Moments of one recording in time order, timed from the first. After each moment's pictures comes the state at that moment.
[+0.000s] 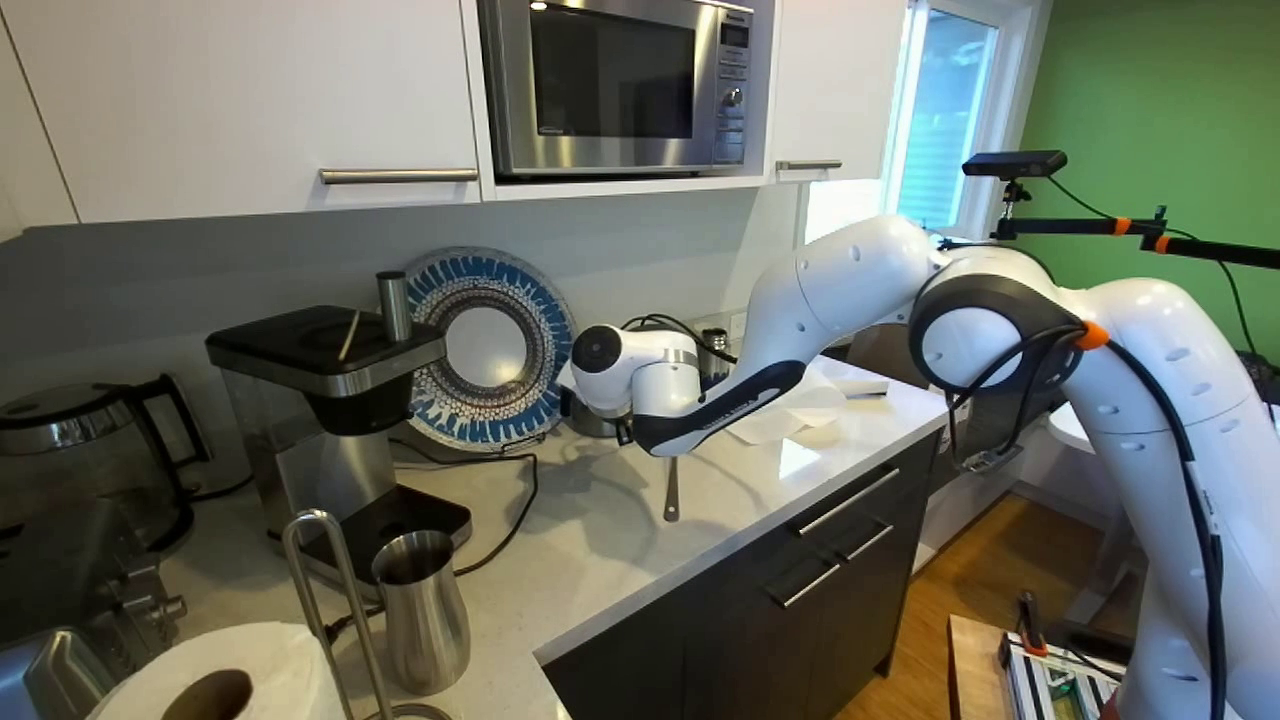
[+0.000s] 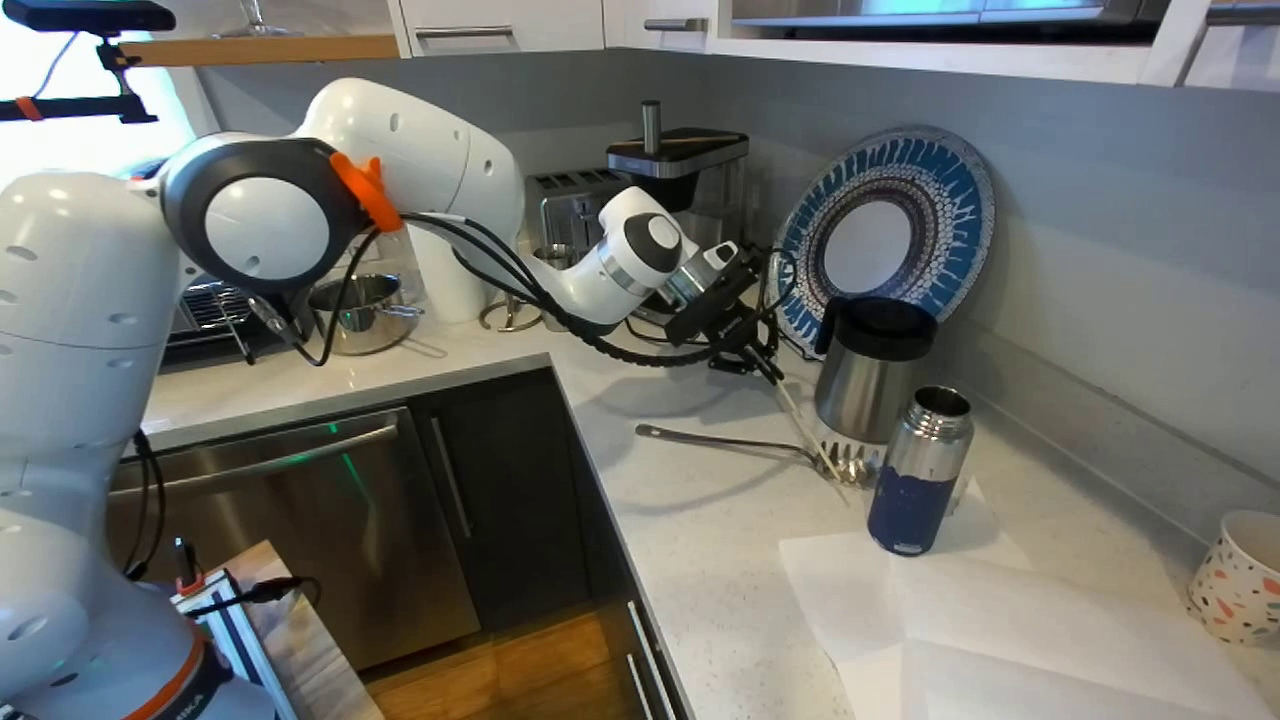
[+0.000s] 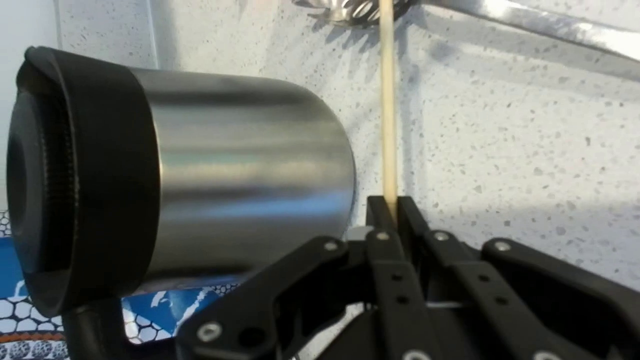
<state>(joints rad) -0.11 0.57 -0.09 -1.56 -0.97 2.37 -0.23</state>
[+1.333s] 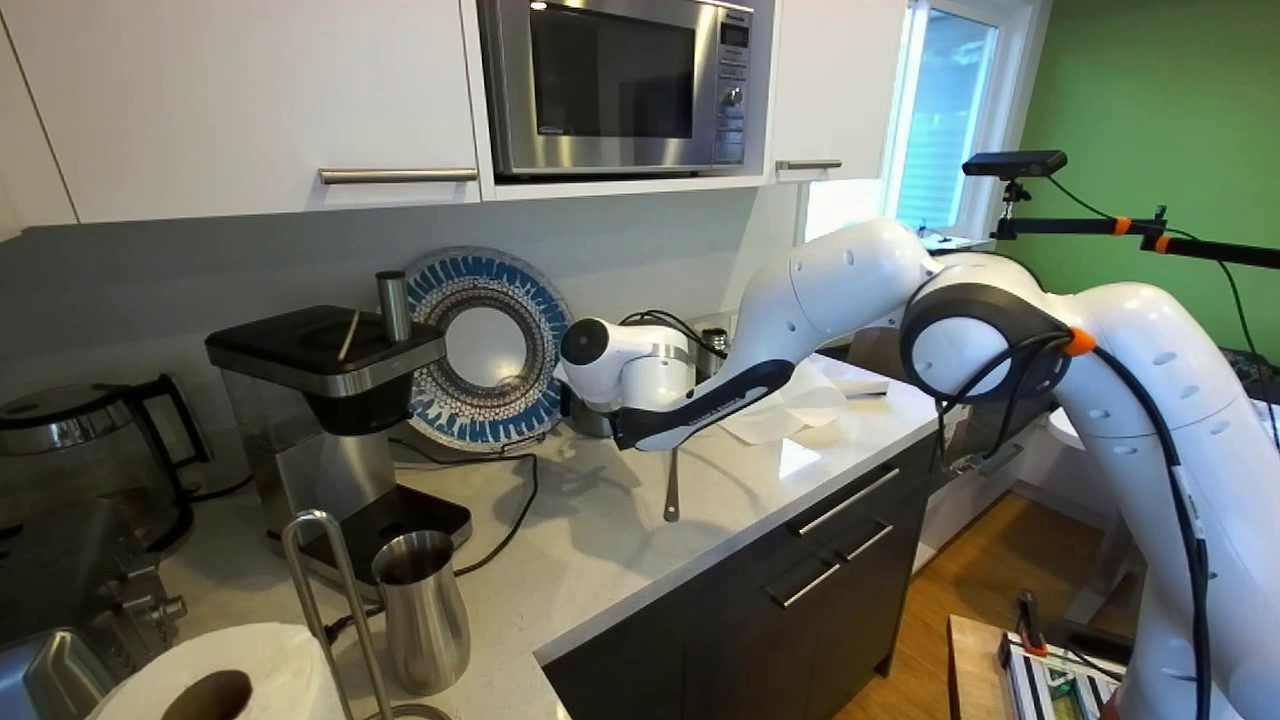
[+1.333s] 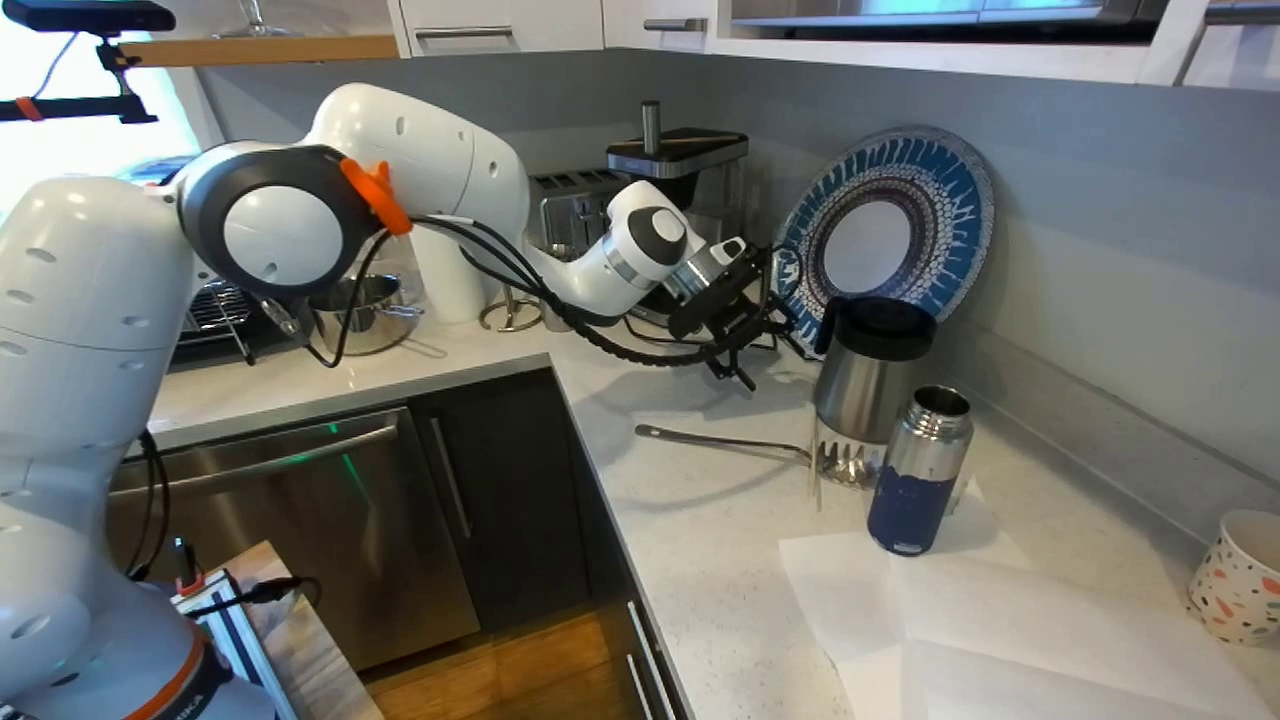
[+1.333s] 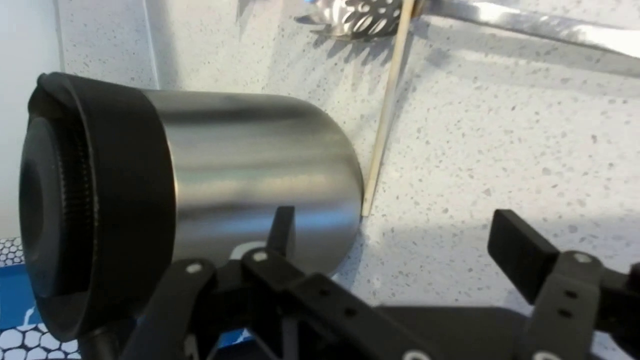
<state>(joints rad) -0.10 0.60 -0.09 -1.49 -0.92 2.28 -0.24</state>
